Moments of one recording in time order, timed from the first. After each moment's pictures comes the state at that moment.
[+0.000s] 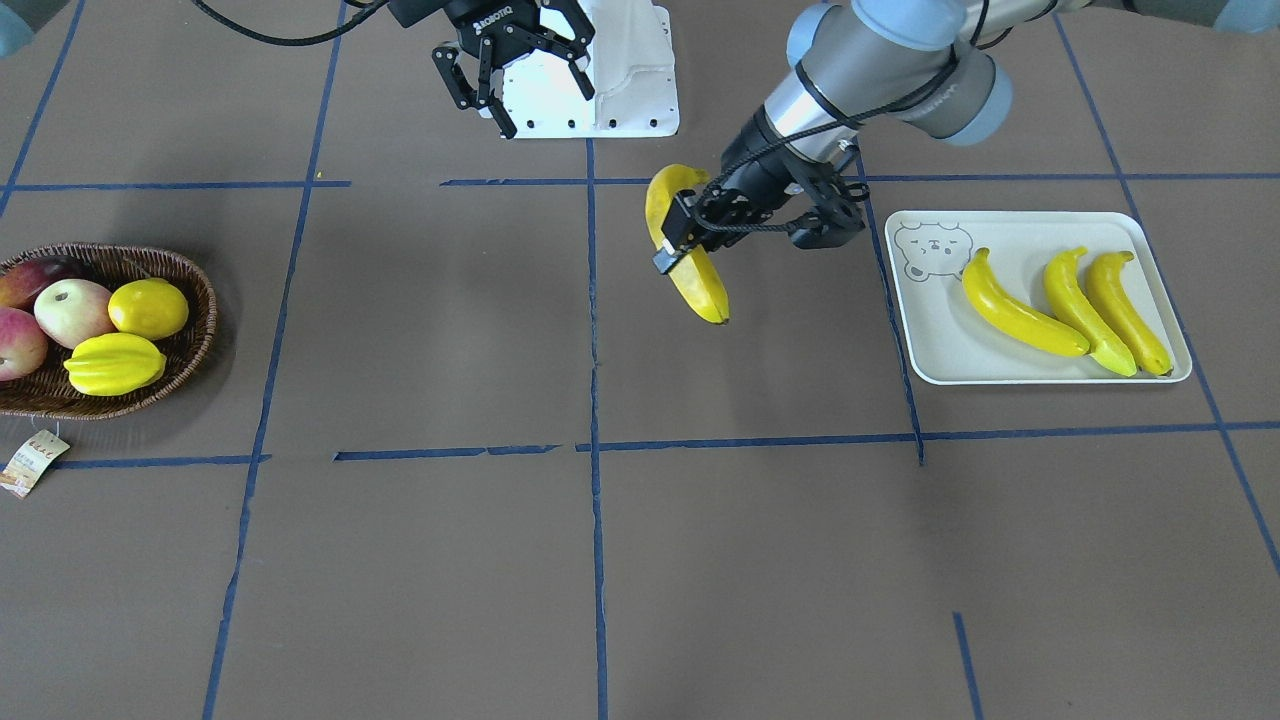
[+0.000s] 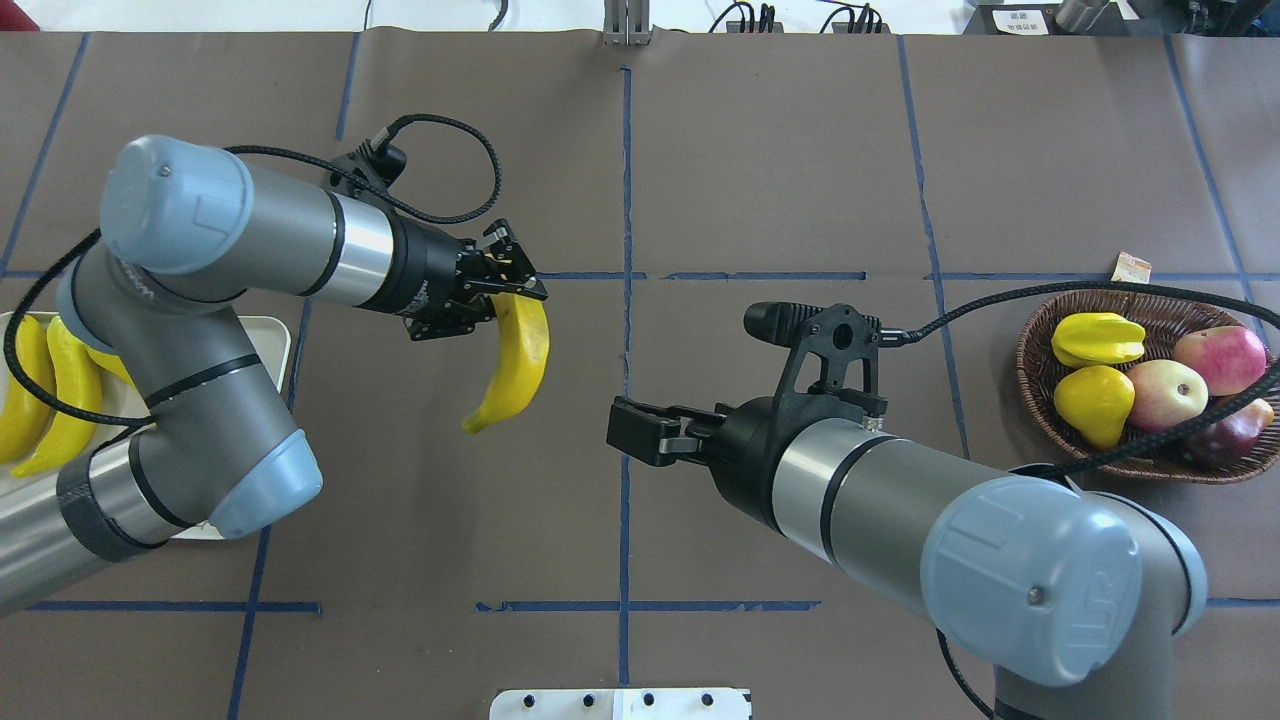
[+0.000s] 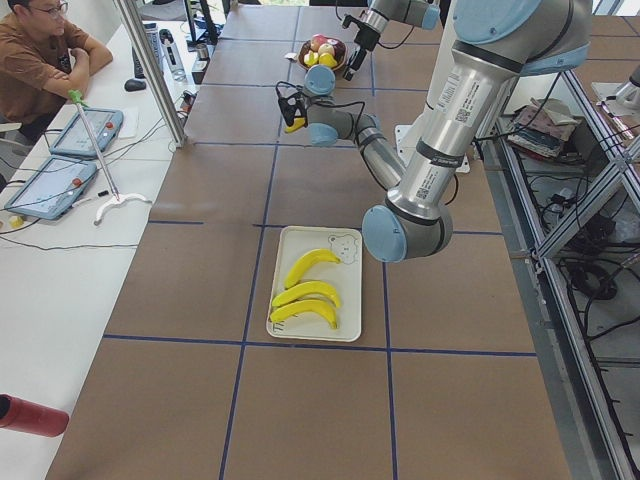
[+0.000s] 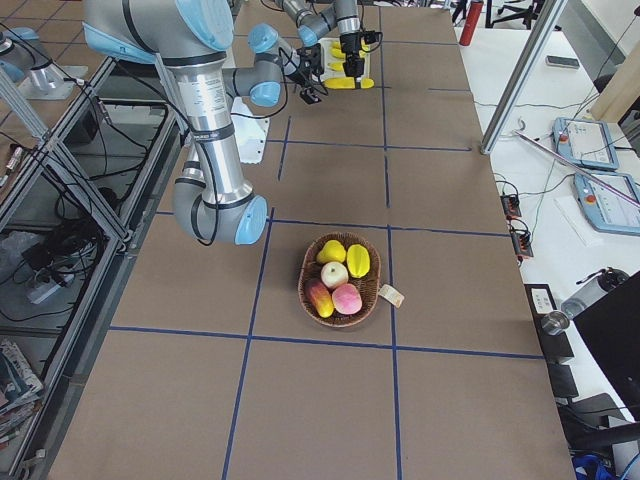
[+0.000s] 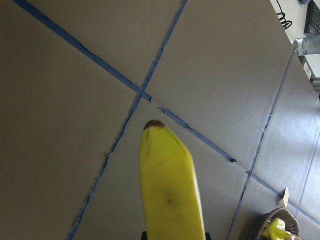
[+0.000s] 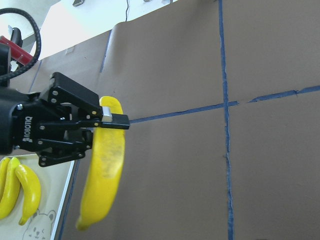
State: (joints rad) left arm -0.70 -2.04 -1.79 -2.17 -2.04 -1.79; right arm 0.25 -1.17 2.25 -1.33 1.32 1.41
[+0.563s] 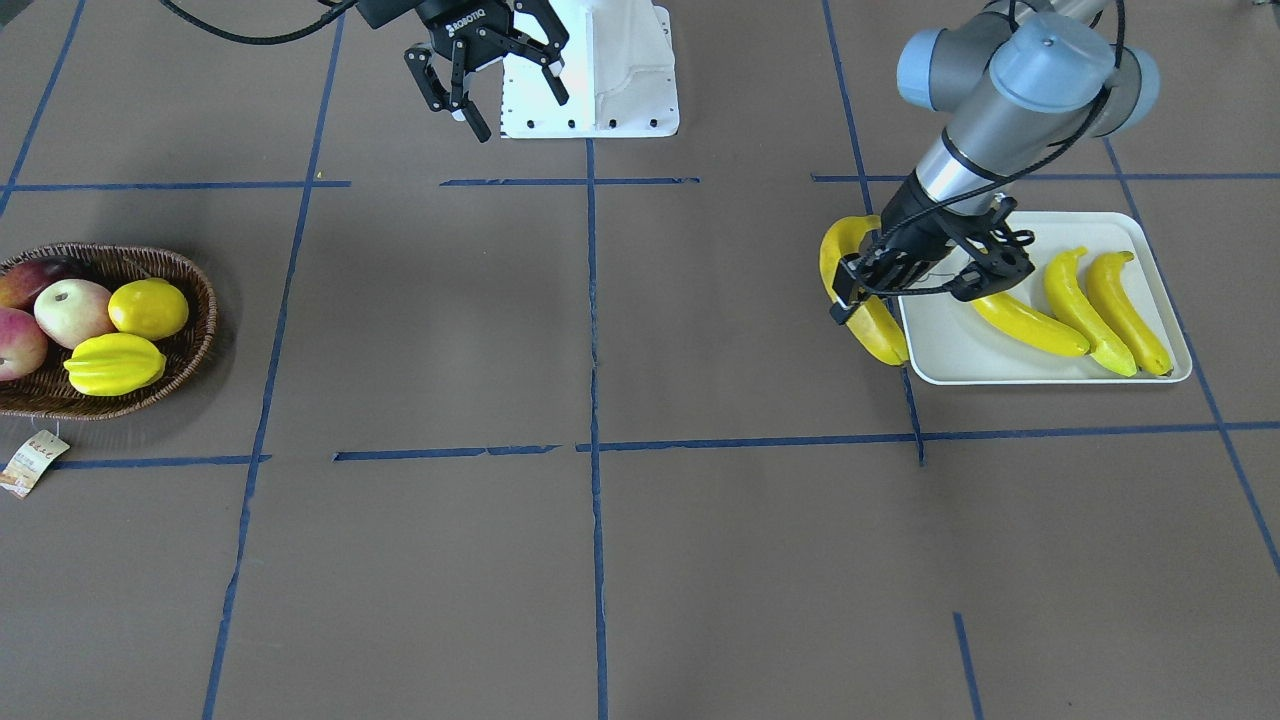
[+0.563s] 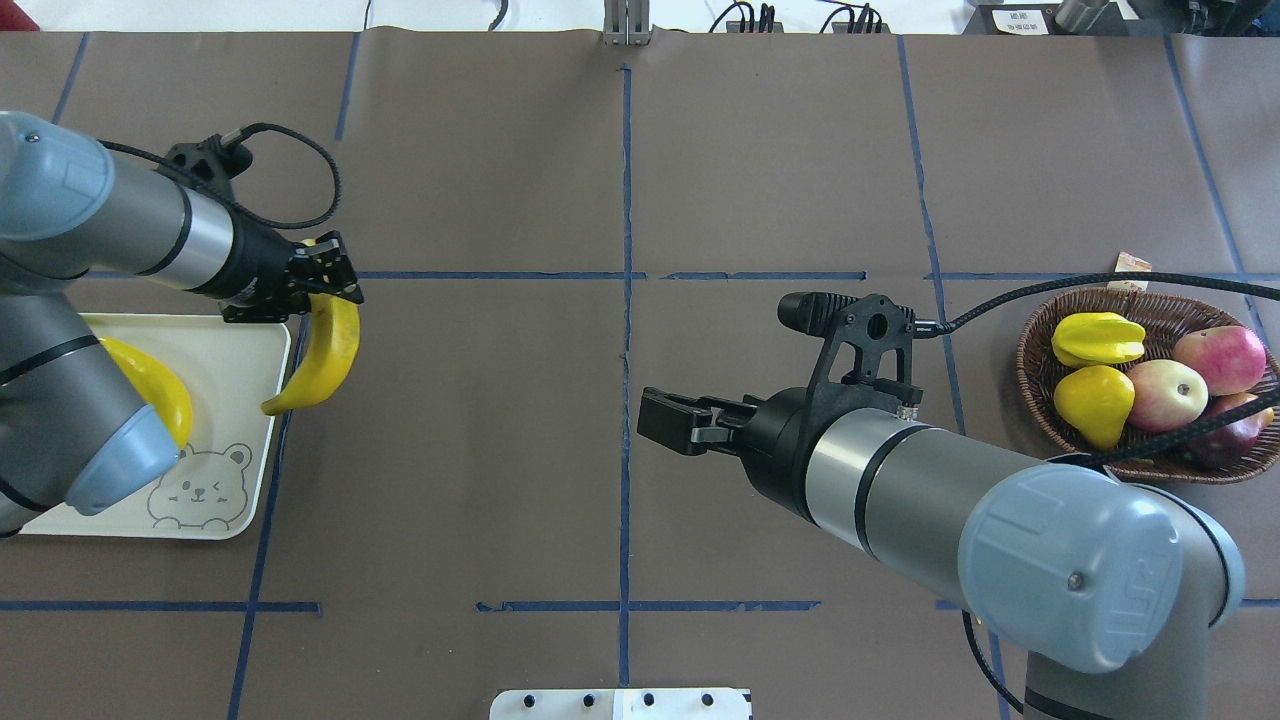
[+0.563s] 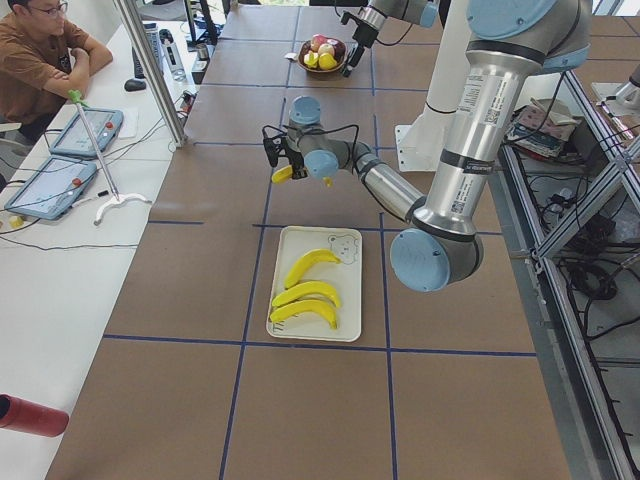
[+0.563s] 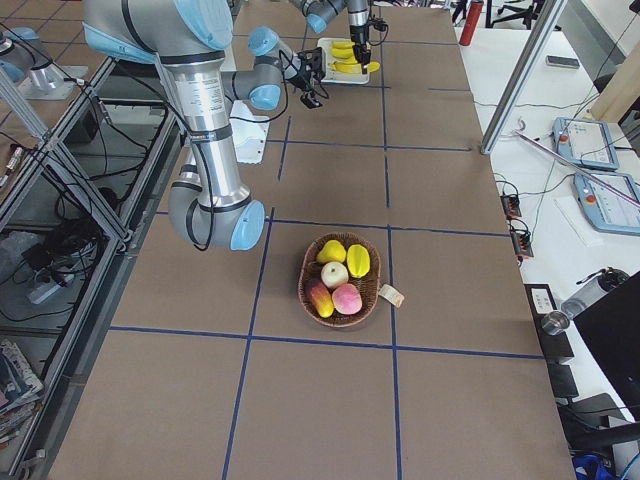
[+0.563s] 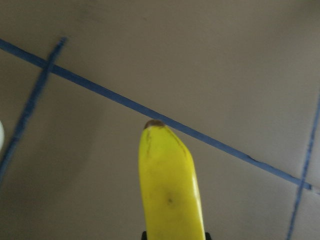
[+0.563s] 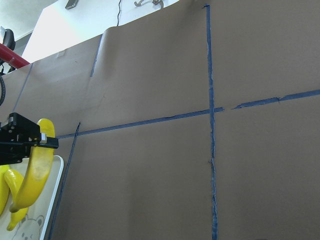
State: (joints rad) left arm -0.82 -1.81 -1.84 -2.01 -2.06 -1.49; right arm 0.27 -1.19 2.26 -1.33 1.33 1.41
